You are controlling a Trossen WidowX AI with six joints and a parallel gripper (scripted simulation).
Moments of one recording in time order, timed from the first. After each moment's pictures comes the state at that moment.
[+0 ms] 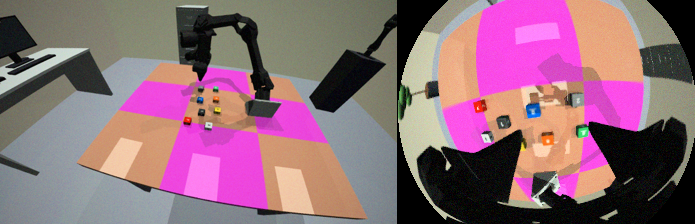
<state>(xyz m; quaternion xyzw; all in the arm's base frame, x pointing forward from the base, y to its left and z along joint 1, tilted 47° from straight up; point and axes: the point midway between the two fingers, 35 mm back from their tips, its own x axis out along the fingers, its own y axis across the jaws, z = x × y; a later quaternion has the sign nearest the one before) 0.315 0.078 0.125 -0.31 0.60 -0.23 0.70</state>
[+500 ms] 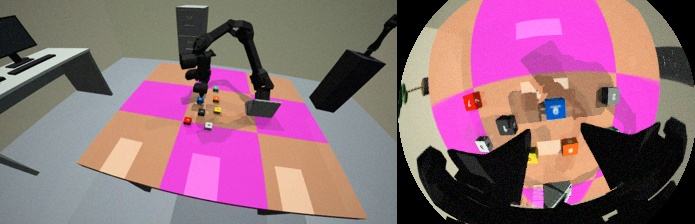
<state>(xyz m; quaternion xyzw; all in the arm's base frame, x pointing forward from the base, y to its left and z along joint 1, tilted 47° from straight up) 0.310 0.062 0.043 -0.31 0.60 -0.24 0.69</state>
